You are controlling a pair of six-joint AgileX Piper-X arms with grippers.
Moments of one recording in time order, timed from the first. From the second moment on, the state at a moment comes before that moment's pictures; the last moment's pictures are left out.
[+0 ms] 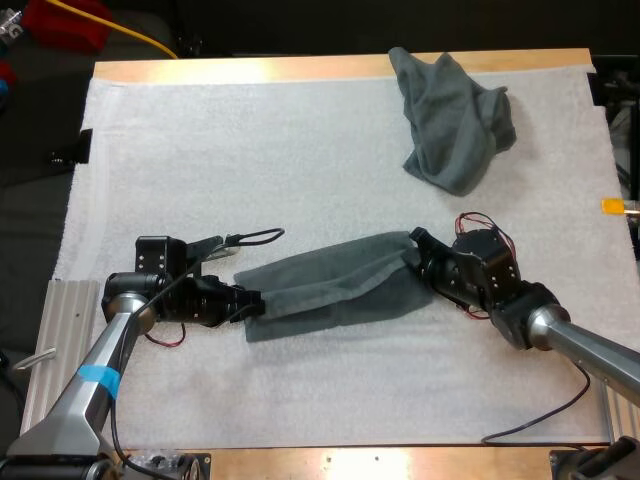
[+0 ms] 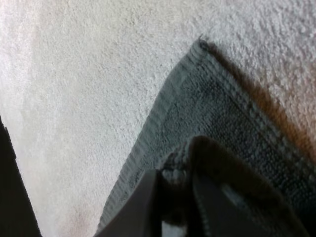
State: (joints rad) left arm 0.02 1.37 -0.62 0.68 0.65 -1.85; right arm 0.53 1.49 -0.58 -0.11 -0.16 -0.54
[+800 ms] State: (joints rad) left arm 0.02 1.37 -0.62 0.61 0.93 -2.00; right arm 0.53 1.49 -0.58 -0.39 -0.36 -0.61
